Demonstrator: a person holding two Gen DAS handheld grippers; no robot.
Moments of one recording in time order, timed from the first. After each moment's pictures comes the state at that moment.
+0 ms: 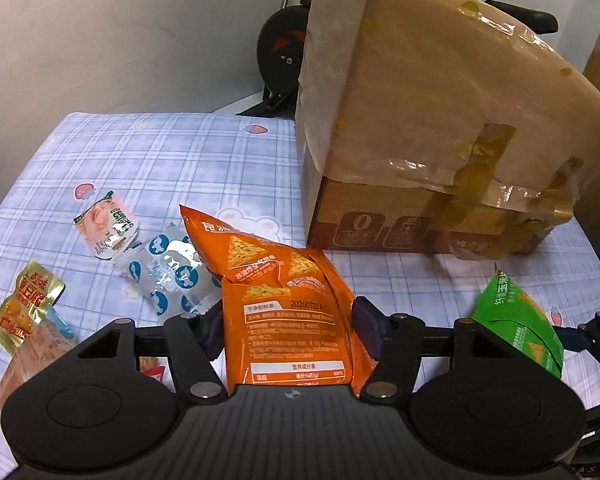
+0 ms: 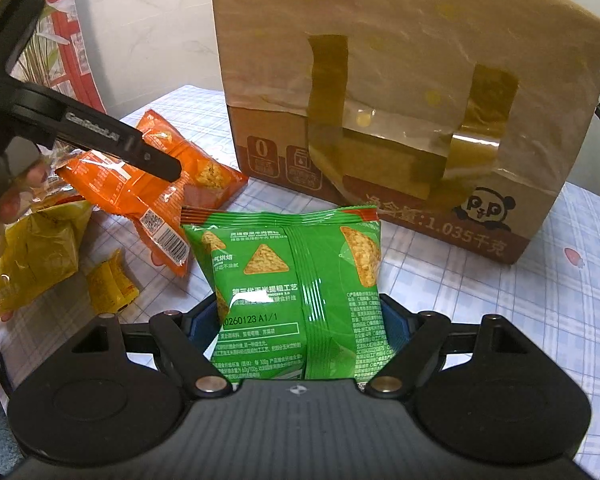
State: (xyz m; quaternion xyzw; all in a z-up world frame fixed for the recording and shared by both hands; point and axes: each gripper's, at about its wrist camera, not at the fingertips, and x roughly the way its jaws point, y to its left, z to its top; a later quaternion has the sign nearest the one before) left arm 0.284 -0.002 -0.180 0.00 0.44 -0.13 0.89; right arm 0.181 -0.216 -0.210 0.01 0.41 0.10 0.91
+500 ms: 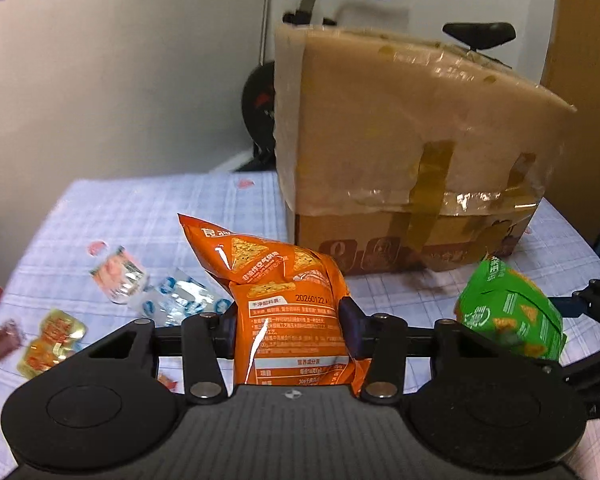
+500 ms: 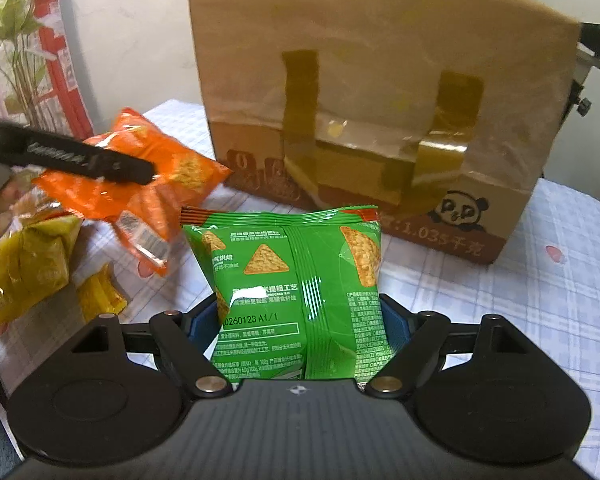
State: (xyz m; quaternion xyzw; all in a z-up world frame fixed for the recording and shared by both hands) left arm 0.242 -0.011 -0.158 0.05 0.35 -0.14 0.92; right arm 0.178 -0.225 -0.207 0.02 0.39 0.07 0.92
